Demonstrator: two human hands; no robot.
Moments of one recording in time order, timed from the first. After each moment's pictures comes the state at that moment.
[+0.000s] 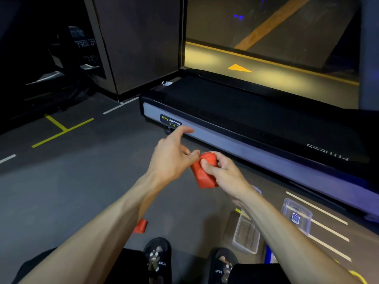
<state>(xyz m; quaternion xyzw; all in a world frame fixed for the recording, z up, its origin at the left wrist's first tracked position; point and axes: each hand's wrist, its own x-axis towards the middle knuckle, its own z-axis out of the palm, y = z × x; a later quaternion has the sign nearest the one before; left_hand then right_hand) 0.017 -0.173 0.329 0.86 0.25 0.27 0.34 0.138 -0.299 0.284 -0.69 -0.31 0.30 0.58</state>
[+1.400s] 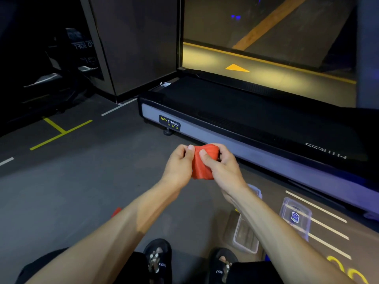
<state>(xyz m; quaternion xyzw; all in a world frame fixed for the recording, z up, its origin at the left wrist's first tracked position) 0.041 -0.195 0.295 0.66 0.33 0.25 0.63 0.129 -0.290 0.296 -0.68 -0.25 0.23 0.65</state>
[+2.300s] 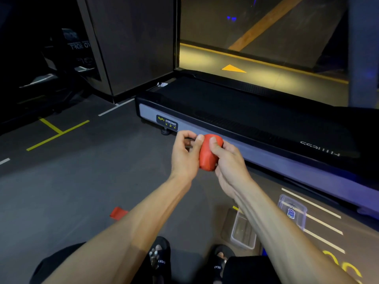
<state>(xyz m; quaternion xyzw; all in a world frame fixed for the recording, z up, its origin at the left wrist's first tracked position) 0.060 -0.211 0.300 0.61 0.28 0.40 0.63 0.117 -0.295 0.323 -0.59 -0.17 0.30 0.73</state>
